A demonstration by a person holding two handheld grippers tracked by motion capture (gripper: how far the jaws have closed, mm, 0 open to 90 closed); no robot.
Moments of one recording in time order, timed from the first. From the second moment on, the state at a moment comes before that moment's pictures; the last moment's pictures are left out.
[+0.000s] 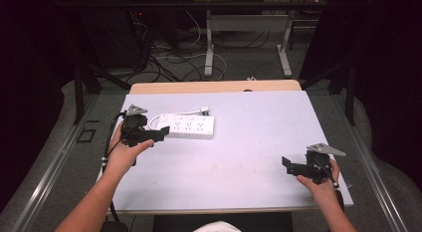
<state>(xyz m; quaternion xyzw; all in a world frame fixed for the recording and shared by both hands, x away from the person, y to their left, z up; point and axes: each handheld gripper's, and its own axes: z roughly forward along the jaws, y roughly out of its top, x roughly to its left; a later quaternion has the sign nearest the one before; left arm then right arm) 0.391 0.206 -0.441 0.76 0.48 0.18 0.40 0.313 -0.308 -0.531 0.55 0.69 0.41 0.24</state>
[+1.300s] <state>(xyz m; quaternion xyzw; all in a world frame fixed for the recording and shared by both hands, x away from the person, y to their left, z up) 0.438 0.172 -0.427 0.76 0.49 0.16 0.41 0.313 -0.305 -0.532 0.56 0.68 0.41 0.24</state>
